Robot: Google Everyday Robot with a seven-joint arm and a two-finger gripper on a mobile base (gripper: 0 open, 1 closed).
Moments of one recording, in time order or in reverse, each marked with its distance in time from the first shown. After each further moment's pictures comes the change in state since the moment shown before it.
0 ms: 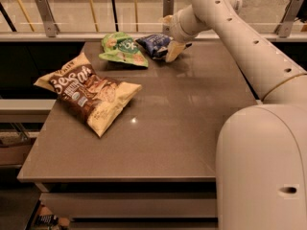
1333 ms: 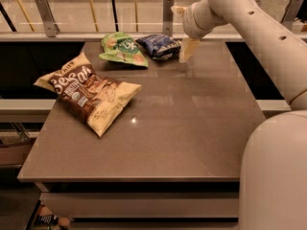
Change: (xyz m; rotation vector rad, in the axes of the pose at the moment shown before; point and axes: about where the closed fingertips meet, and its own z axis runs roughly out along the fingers) arm 0.015 0.000 -0.056 0.027 0.052 0.003
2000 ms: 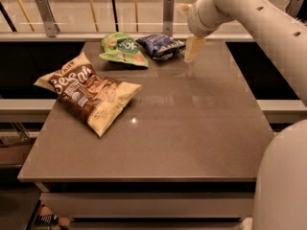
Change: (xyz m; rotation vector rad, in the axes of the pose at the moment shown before) arm 0.005 0.004 -0.032 -0.001 0.064 0.002
